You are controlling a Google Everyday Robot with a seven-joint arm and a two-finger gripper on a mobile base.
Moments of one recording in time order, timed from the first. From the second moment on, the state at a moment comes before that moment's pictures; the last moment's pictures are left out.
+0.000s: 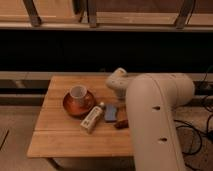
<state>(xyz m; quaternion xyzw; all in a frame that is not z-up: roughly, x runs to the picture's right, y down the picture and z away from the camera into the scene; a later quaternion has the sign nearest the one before) 0.155 0.114 0.942 -0.31 0.17 0.03 0.93</state>
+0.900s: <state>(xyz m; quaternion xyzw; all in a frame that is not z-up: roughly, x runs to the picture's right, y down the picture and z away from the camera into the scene) 0.110 0.007 0.865 -0.17 0.17 0.00 0.97</state>
